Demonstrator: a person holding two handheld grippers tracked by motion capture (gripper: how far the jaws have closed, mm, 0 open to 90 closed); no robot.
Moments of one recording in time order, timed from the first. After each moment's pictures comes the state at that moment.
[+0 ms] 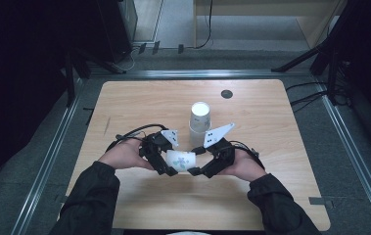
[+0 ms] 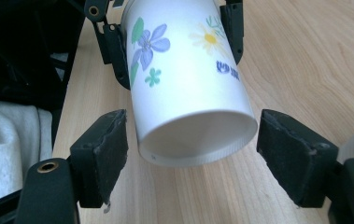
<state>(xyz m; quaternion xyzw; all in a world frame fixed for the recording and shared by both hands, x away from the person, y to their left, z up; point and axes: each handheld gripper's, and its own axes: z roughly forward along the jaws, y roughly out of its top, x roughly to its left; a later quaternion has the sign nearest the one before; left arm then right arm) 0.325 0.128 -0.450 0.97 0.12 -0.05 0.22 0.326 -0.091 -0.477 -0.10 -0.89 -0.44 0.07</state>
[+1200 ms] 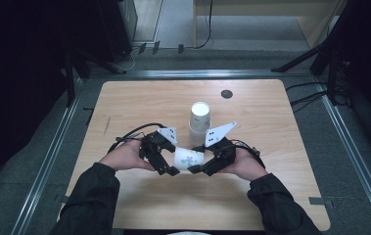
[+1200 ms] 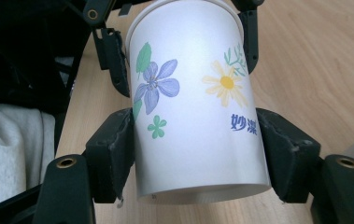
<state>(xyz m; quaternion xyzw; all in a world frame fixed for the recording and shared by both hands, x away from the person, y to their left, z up) 0.328 0.139 -0.447 0.94 0.14 -0.06 0.30 0.327 -0.098 -0.468 -0.09 -0.88 -0.46 0.06</state>
